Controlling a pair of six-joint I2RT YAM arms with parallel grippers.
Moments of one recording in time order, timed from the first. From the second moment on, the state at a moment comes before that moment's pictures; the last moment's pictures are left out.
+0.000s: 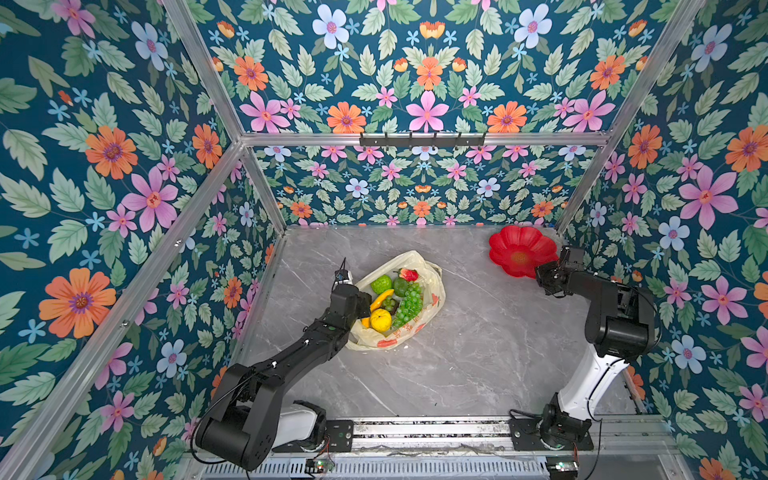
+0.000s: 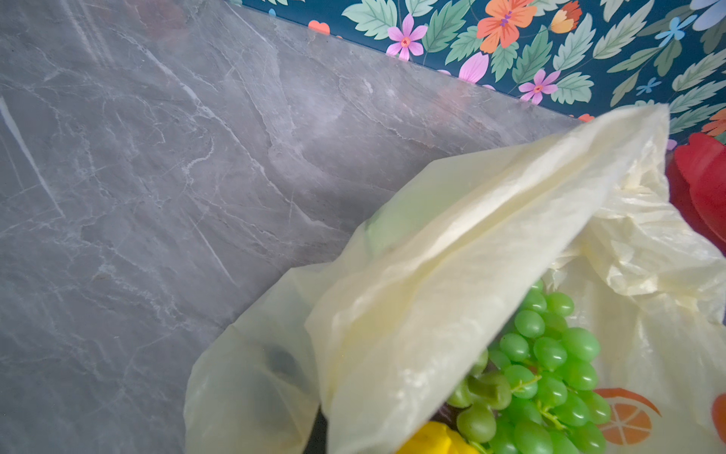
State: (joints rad) left arm -0.41 1.28 0.56 0.14 -0.20 -0.44; right arm -0.28 1.91 1.17 -0.13 -0.24 1.04
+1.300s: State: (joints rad) left arm -0.41 1.27 0.55 0.14 -0.24 -0.44; right arm -0.13 0.83 0.48 -0.75 -0.46 0.79
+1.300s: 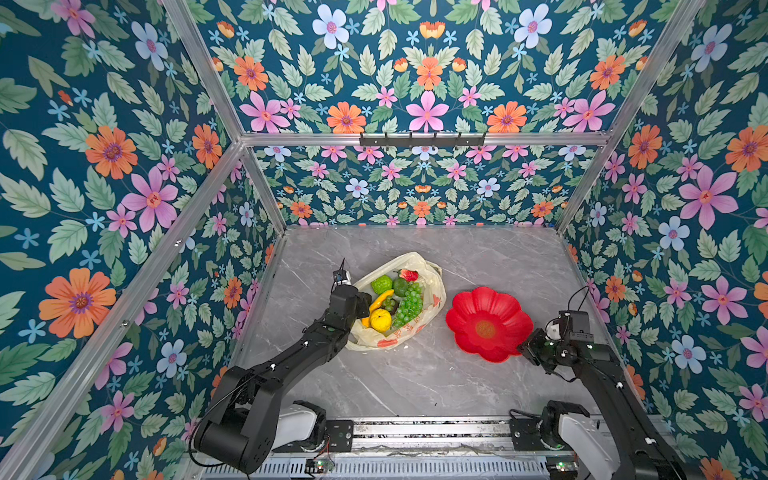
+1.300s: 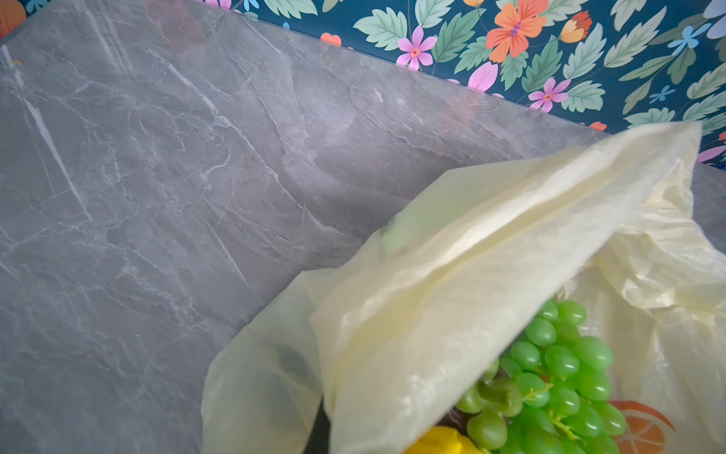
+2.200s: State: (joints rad) left arm -0.41 1.27 0.55 0.15 -0.25 -0.44; right arm 0.10 0.74 0.46 -0.93 -0.30 0.90
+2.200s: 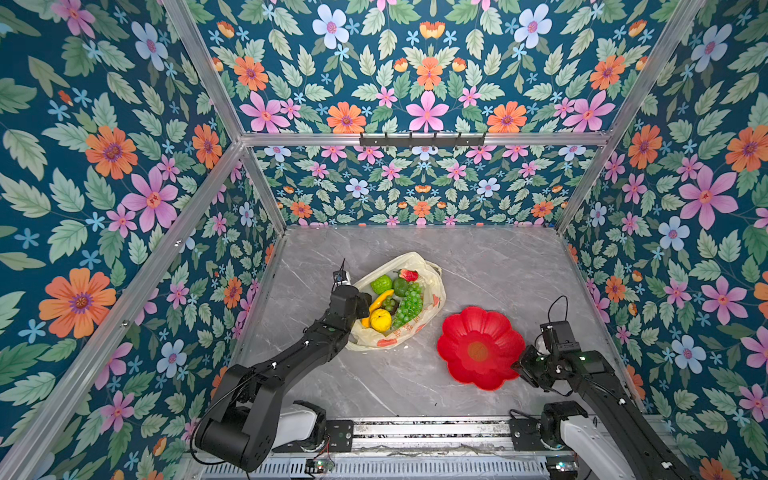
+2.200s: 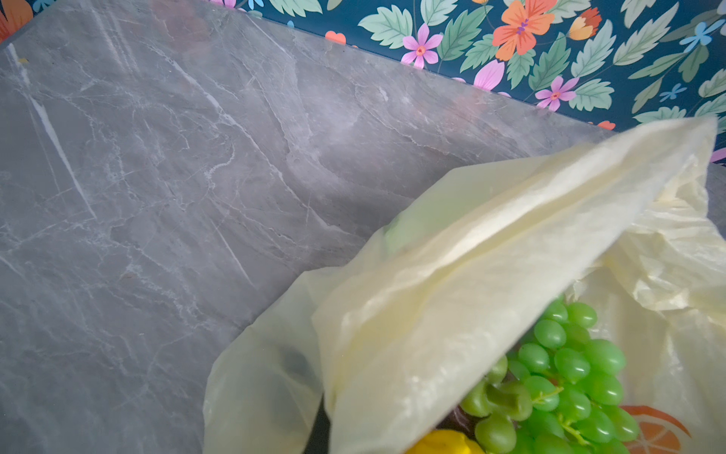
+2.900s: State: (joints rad) left arm -0.41 1.27 0.53 0.17 -0.25 -0.44; right arm 0.51 1.03 0.92 -0.91 0.10 0.83
